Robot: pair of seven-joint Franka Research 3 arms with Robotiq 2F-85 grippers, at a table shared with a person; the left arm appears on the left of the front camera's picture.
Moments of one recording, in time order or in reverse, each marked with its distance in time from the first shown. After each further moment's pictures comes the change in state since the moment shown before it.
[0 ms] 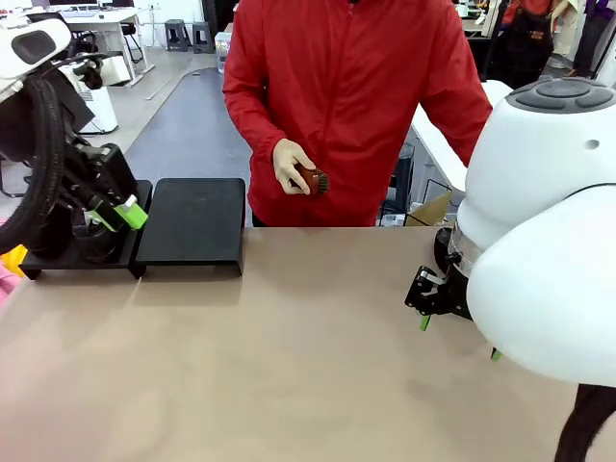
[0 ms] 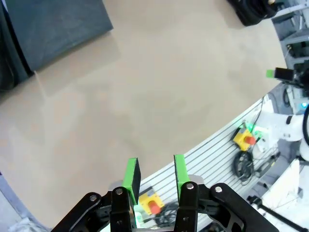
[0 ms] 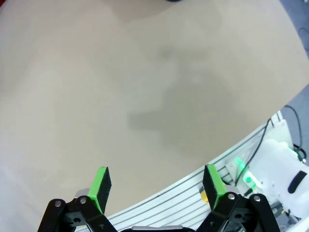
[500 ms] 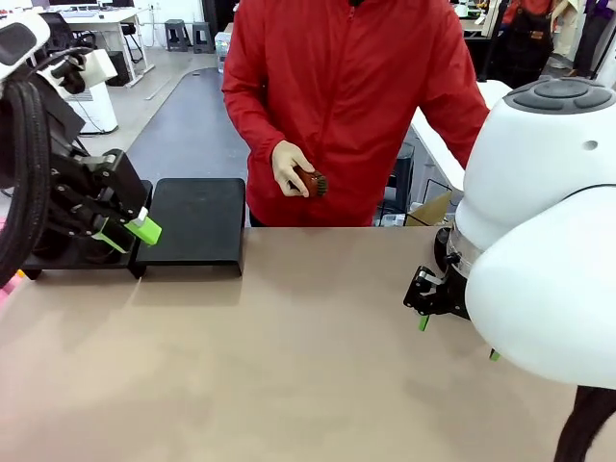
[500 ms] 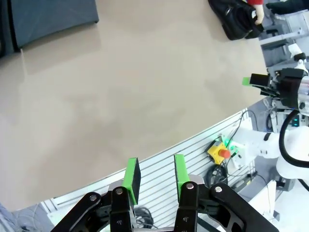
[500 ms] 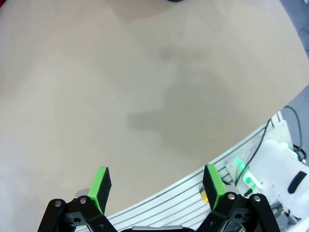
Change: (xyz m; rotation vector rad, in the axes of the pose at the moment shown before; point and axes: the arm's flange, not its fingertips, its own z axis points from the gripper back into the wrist) left arm -0.050 -0.043 0.007 -0.040 -0.083 0.142; right arm 0.000 0.000 0.000 0.000 -0.002 0.002
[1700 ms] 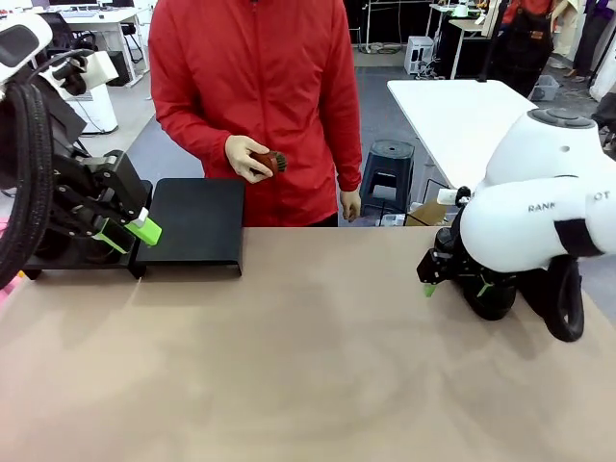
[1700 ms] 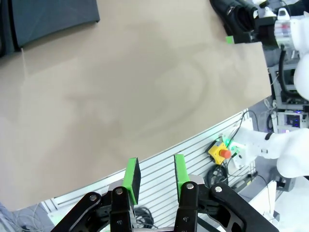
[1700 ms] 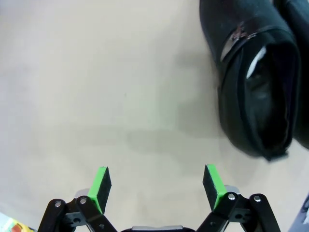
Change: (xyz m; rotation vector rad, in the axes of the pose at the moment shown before) left arm 0.001 0.001 0.000 0.002 0.002 0.001; right arm 0.169 0.016 -0.104 0.160 0.032 0.602
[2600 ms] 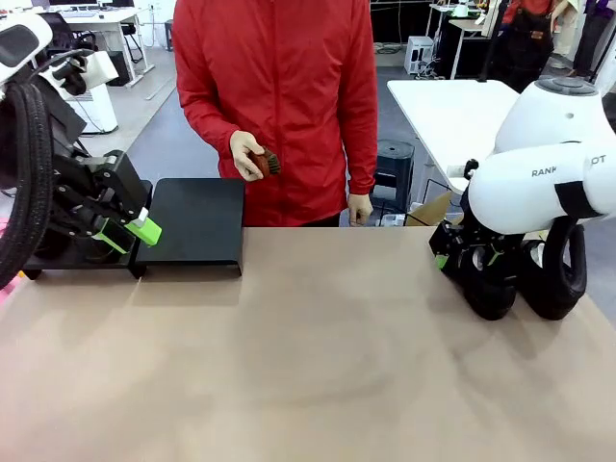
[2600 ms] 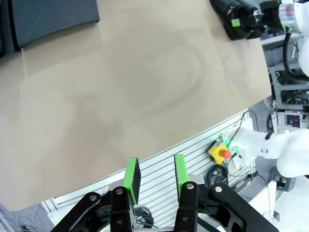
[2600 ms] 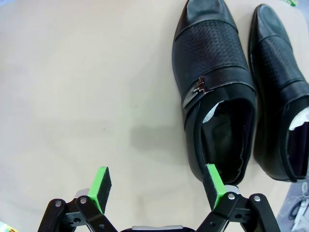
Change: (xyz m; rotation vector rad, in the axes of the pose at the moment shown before) left arm 0.000 0.000 0.000 0.000 0.000 0.000; right arm 0.043 -0.023 0.020 -0.043 -0.041 0.028
